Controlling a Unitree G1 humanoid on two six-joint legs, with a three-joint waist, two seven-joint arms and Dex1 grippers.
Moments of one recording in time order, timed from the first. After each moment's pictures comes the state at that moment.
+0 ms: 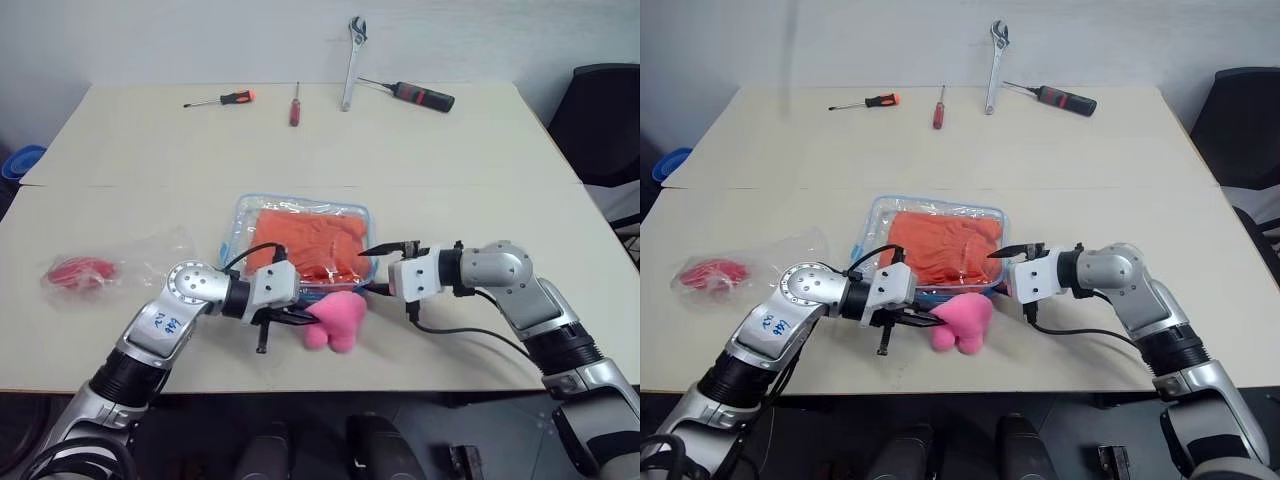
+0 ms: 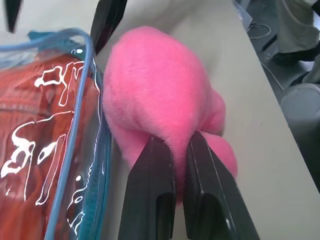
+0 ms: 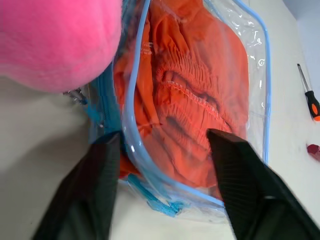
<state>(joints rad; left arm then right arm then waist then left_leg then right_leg) -0.46 0.65 -0.29 -0.16 -0.23 0.35 -1.11 -0.62 -0.67 0.29 0.21 -0.12 -0.43 1.04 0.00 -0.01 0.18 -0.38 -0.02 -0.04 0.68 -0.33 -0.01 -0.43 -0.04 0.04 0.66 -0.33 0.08</state>
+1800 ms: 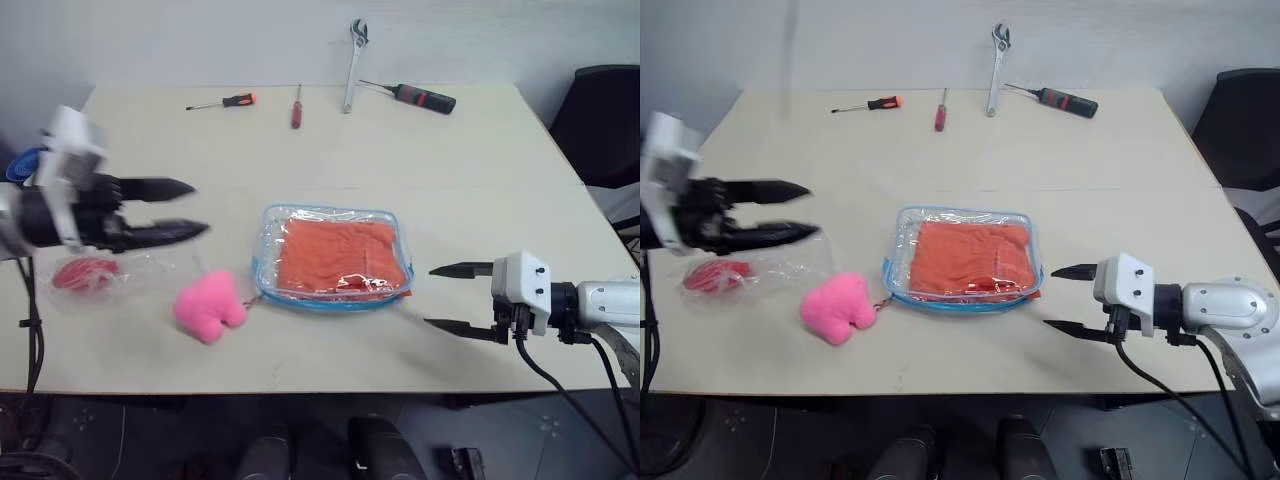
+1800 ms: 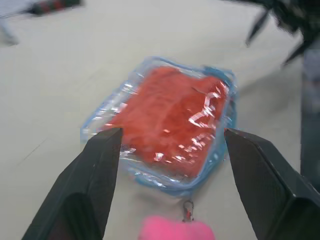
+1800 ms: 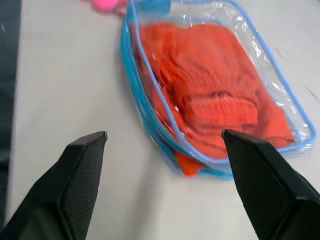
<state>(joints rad) -0.54 1.04 0.11 -0.24 -0.58 0.69 -1.15 -0.07 -1.01 -0.14 -0.47 0.61 0.35 1.02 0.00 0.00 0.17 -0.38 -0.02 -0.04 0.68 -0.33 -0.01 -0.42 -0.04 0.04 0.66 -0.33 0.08</state>
